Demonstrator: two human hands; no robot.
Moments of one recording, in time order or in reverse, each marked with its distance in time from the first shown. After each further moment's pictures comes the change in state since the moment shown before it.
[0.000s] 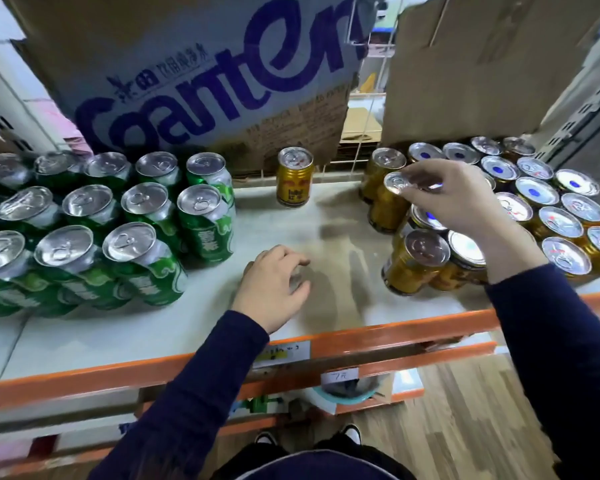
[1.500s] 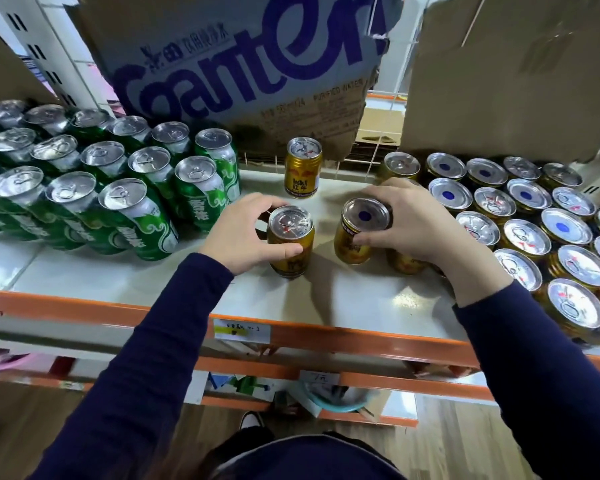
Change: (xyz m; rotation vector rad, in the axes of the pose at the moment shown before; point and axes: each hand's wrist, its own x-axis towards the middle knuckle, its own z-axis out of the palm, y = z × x) left_hand 0.020 0.029 -0.034 -0.191 0.177 -0.135; right_hand 0.012 0.010 0.019 -0.133 -0.352 -0.380
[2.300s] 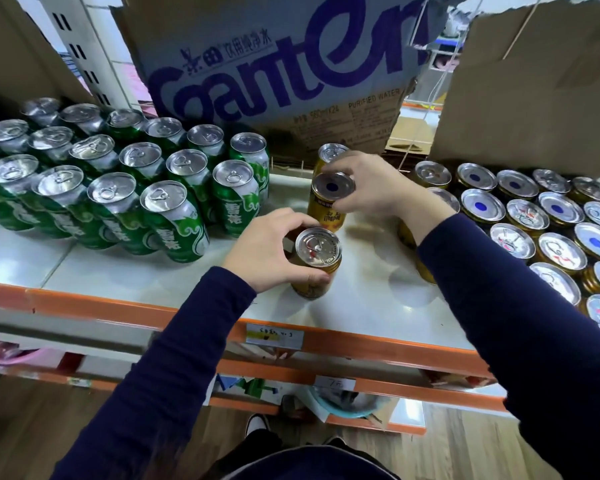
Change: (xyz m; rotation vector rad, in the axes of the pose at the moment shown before) left_hand -0.017 -0.007 -0.014 -0.006 -0.039 0.126; right_hand 0.091 -0.059 0.013 0.052 -0.116 -0.117
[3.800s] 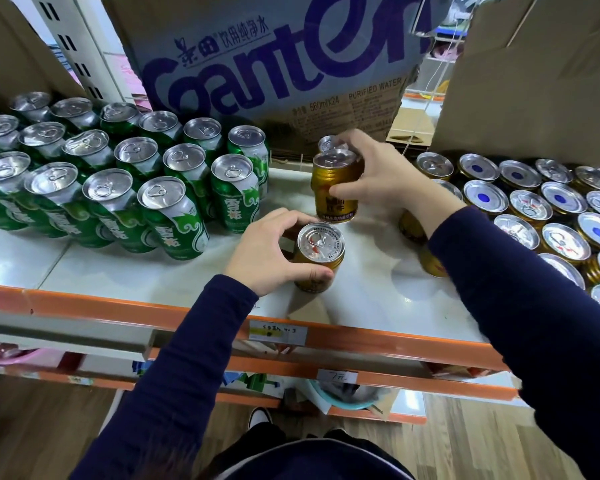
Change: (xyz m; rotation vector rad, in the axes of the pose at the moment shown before) left_hand -0.008 -0.013 0.013 -0.179 0.081 -0.052; right_hand 0.003 0.014 0.005 0.206 0.075 0.118
